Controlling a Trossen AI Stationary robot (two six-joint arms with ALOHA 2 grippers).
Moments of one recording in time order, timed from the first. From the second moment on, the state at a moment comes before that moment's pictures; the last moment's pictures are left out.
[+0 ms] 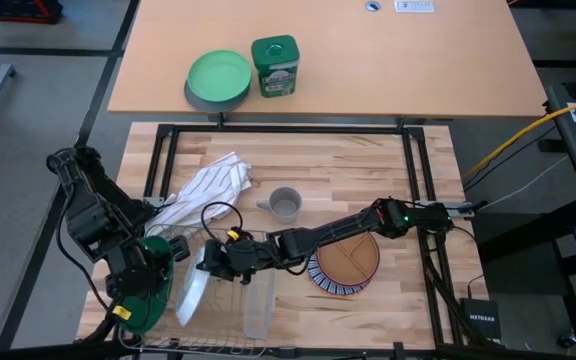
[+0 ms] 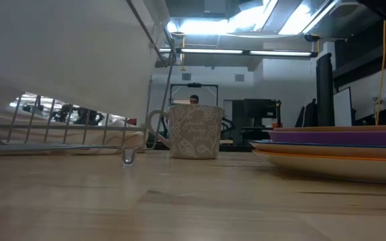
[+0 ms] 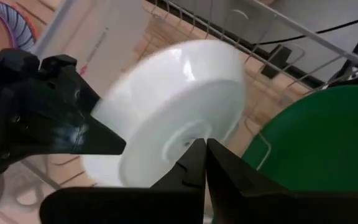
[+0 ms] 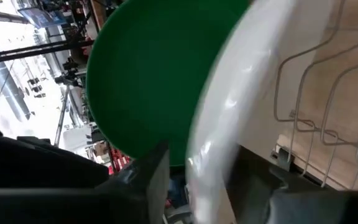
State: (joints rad) left arm -0.87 1.34 1.59 -1.42 -0.07 0.20; right arm 0.30 2.41 2.24 -0.17 0.15 1.86
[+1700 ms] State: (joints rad) left arm -0.87 1.22 1.59 -1.27 -0.19 -0.30; right arm 0.23 2.15 2.24 -0.24 0.15 1.29
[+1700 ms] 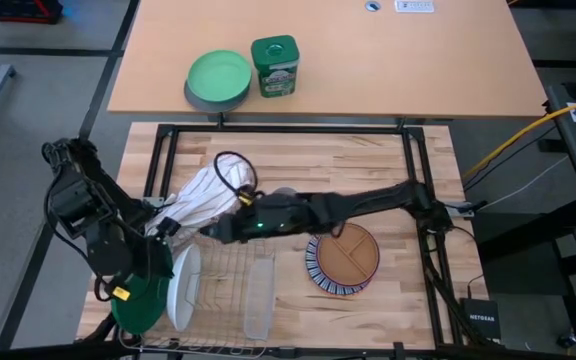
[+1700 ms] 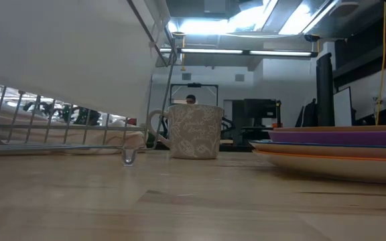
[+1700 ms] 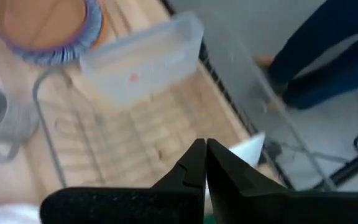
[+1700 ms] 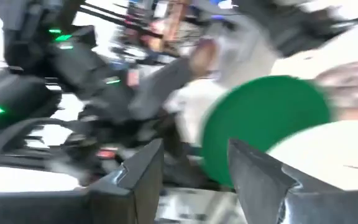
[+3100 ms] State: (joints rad) left arm -0.49 1.57 1.59 -0.42 -0.57 -0.33; right arm 0.24 1.46 1.85 -1.57 0.15 0.71
